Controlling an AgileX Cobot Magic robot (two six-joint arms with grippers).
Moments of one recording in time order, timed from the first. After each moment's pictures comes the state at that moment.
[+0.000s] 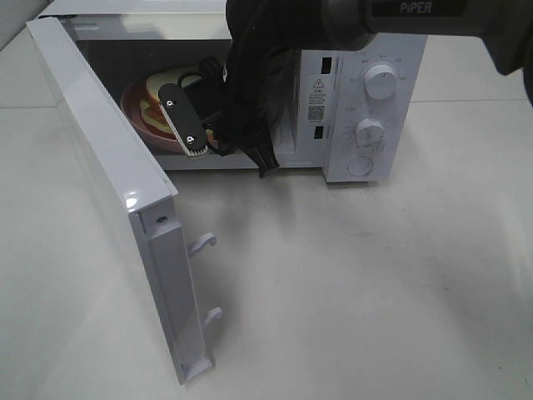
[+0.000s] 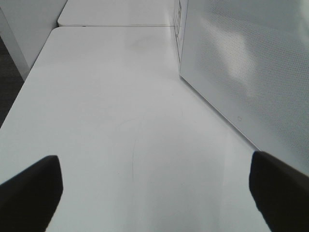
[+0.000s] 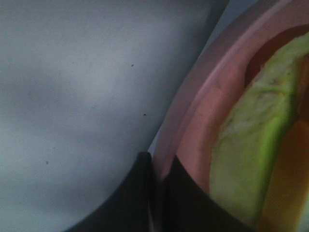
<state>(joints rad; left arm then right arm) 0.04 0.00 -0.49 -0.09 1.04 0.07 0.66 2.25 -1.85 -0.09 0.70 -1.39</state>
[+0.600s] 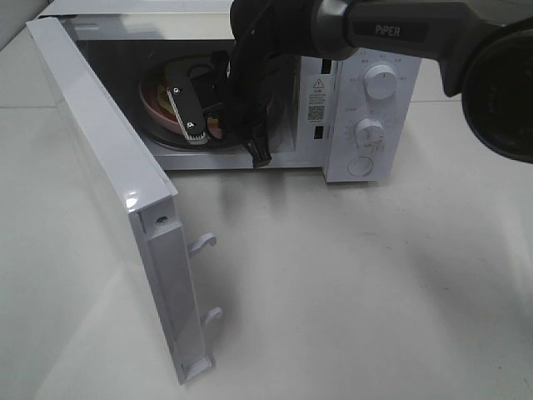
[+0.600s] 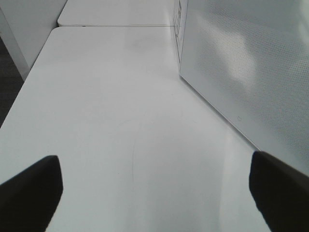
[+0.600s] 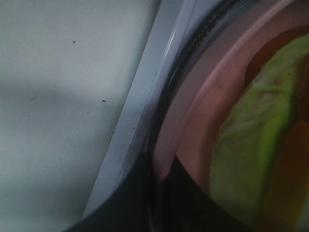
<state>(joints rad) 0.04 0.00 -0.49 -0.09 1.04 0.07 0.62 2.38 -2.03 -0.10 0.71 -1.31</state>
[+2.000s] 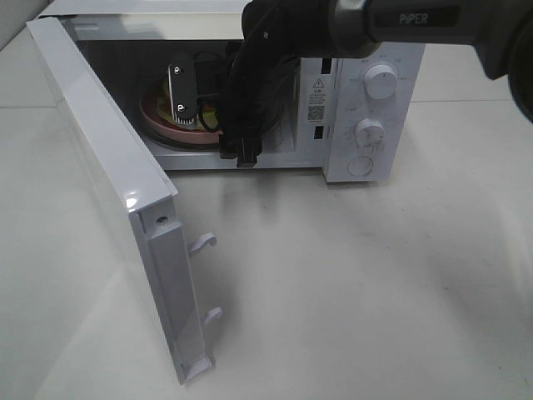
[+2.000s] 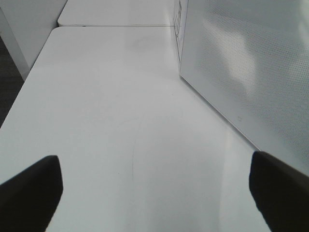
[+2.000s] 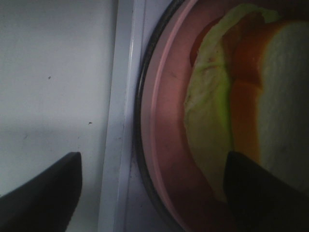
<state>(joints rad) 0.04 0.00 -0.49 -0.09 1.04 0.07 0.62 2.28 -1.85 -0.09 0.52 -1.07</state>
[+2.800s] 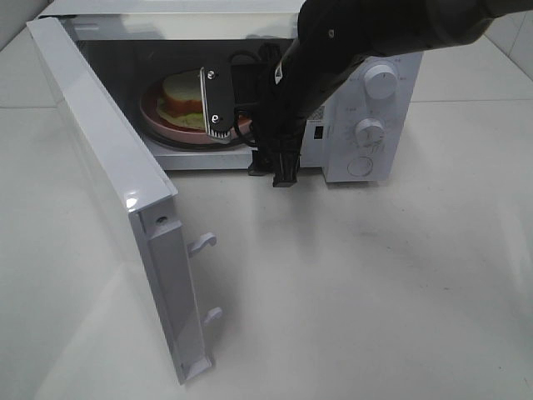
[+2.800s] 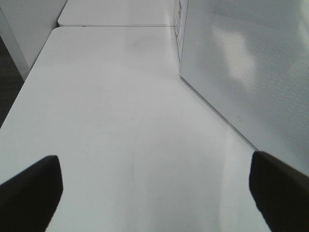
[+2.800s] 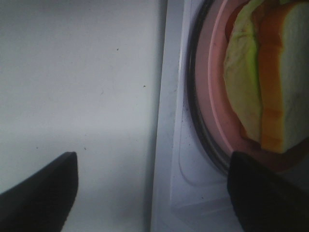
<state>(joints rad) 0.04 0.00 -0.49 -0.09 1.04 0.07 0.62 1.97 -1.40 -0.08 0.38 -1.04</state>
